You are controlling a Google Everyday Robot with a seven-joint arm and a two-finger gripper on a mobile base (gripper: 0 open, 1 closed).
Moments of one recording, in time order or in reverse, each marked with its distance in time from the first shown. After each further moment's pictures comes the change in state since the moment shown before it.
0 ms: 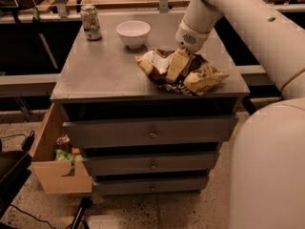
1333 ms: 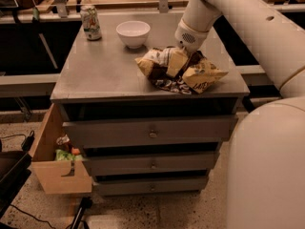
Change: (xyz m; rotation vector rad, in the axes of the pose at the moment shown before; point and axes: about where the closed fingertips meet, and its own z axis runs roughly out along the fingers) arm -0.004 -0.002 -0.001 0.004 -0.006 -0.001
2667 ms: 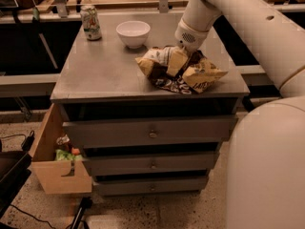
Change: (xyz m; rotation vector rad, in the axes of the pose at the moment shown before) arm 0.000 0.000 -0.001 0.001 0.000 0.000
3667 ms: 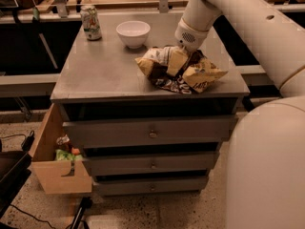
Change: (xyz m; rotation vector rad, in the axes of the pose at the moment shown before) arm 0.000 0.000 -0.001 0.001 0.000 0.000
